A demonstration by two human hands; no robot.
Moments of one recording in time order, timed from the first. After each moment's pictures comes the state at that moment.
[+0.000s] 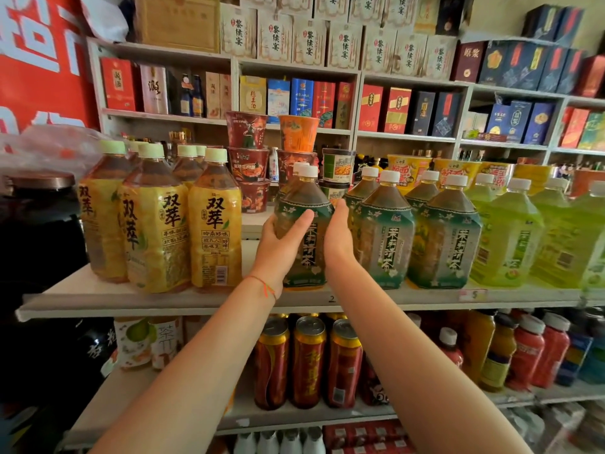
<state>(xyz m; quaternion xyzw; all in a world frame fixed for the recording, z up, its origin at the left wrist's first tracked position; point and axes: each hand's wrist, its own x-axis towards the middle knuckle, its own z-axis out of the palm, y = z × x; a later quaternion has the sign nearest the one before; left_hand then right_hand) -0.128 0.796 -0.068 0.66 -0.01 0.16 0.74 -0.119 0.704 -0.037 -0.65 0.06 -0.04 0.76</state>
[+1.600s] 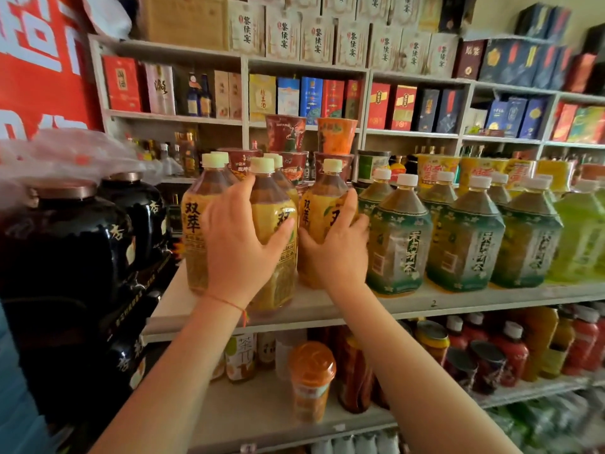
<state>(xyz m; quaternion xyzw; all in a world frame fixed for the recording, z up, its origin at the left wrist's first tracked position) -0.165 1.008 -0.056 0.79 -0.10 0.56 0.25 -0.128 0.863 -0.065 -0.88 0.00 -0.37 0.31</state>
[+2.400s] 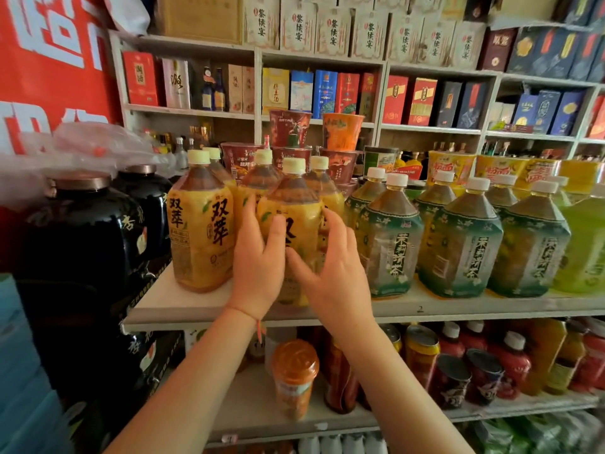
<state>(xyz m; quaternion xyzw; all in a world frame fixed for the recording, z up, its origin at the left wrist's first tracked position) -0.174 0.945 -0.065 0.74 -0.07 0.38 0.55 -0.188 0.826 -0.071 -0.83 -0.19 -0.36 0.38</state>
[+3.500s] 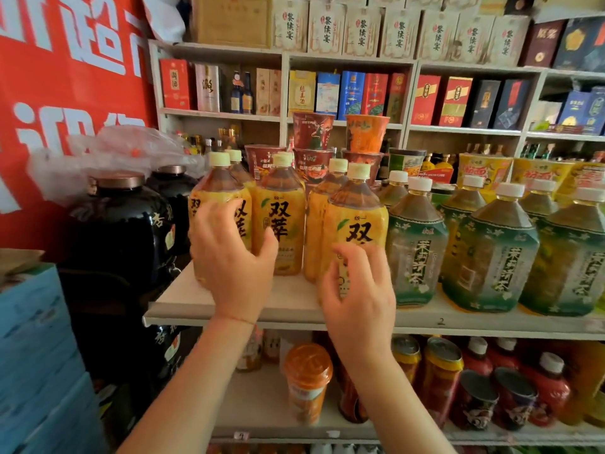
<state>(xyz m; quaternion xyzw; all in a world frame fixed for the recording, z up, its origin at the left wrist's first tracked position) -0.180 0.971 -0.071 0.72 0.07 0.63 0.28 -0.187 0.815 -0.092 -0.71 -0.23 -0.56 0.34</state>
